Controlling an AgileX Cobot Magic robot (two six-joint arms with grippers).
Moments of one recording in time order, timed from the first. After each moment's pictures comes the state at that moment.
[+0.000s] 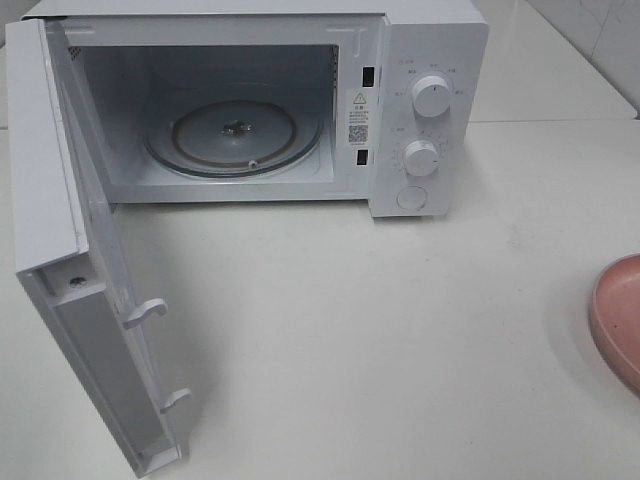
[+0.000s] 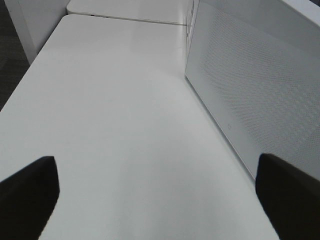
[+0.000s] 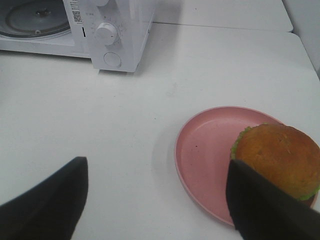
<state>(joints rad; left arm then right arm) 0.03 -0.01 -0.52 -0.01 1.08 -0.05 0.11 0.00 -0.50 0.00 1.00 0.03</state>
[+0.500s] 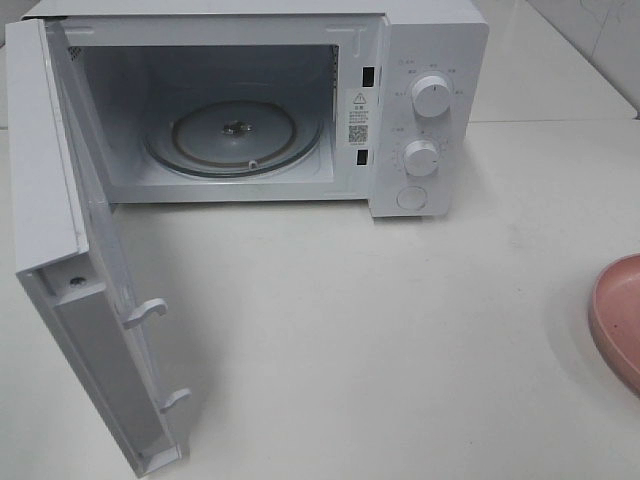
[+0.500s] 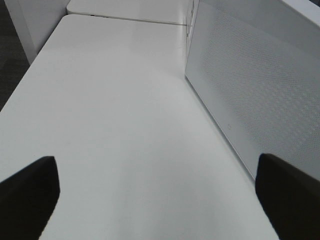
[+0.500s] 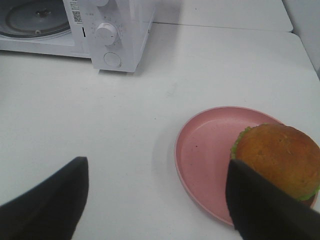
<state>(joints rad) 0.03 0.00 -0.52 -0.01 1.08 -0.05 0.11 0.00 -0.50 0.00 1.00 0.03</state>
